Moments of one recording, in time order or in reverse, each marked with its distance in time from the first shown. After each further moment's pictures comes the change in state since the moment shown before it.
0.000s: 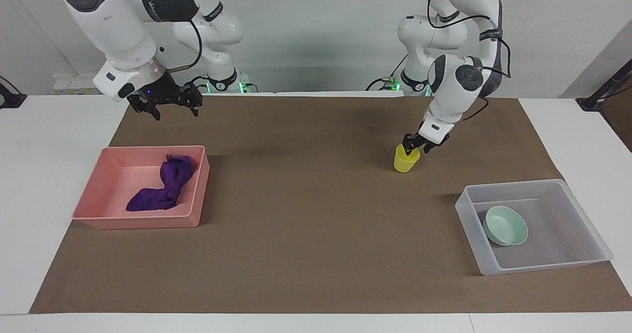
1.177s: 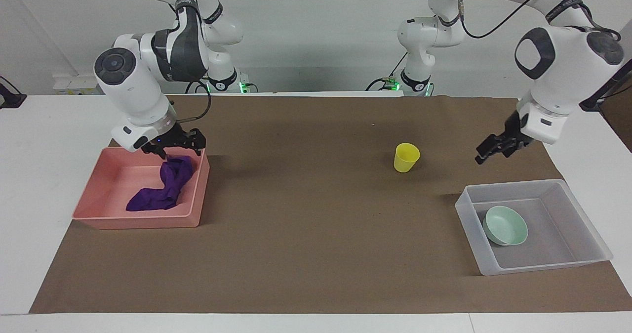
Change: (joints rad) left arm 0.163 0.133 0.006 0.553 0.000 -0.415 0.073; right arm 0.002 0.088 0.000 -0.107 -0.045 0.206 0.003
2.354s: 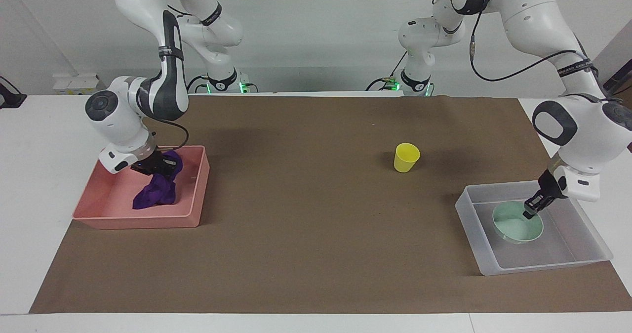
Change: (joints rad) left arm 0.255 0.422 0.027 0.181 0.000 0.434 0.070; right arm -0.172 0.064 -0.029 -0.363 -0.003 0.498 -0.087
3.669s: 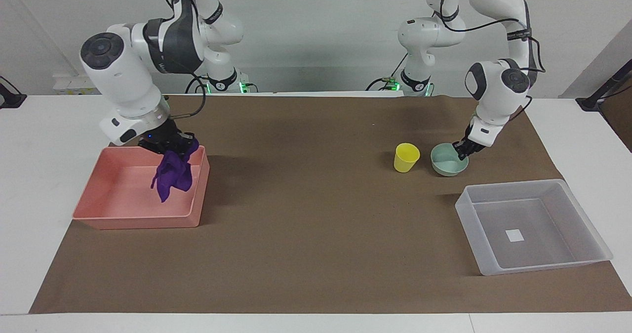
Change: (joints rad) left arm -0.108 -0.559 -0.029 -0.732 0.151 0.006 0.021; right arm 0.113 -0.050 -0.007 0.348 0.025 -0.415 0.086
